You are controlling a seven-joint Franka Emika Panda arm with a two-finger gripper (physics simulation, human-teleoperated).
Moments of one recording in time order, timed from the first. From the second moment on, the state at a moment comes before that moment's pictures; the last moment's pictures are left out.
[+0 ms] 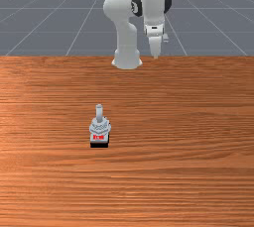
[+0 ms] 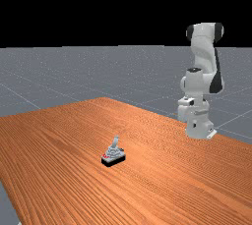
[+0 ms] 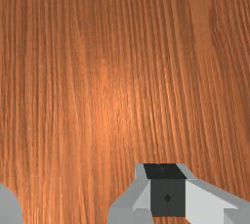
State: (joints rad) arm 0.53 -0.54 -0.14 -3.07 0.00 2.63 -0.30
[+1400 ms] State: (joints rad) arm 0.36 -0.15 -0.45 -2.62 0.01 2.59 -0.81
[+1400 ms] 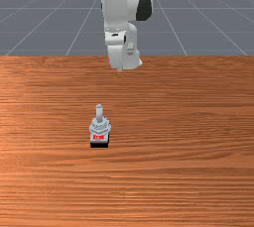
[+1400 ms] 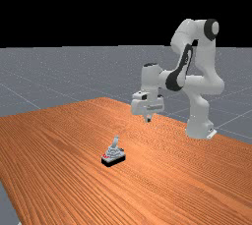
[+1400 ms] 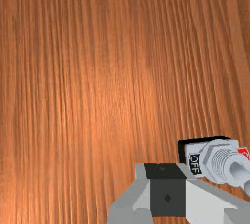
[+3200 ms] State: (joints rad) arm 0.30 0.35 -0.43 -2.13 0.31 2.51 -1.06
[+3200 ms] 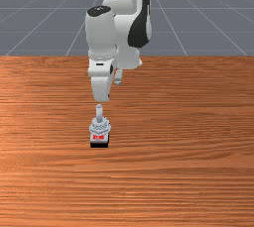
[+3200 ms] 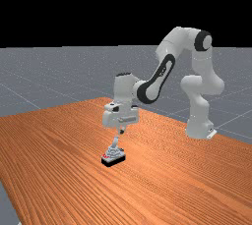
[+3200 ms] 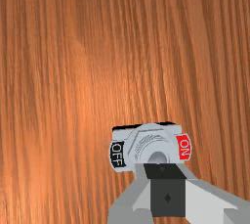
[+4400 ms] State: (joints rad) arm 0.27 0.37 -0.41 -2.26 0.36 2.65 -1.13
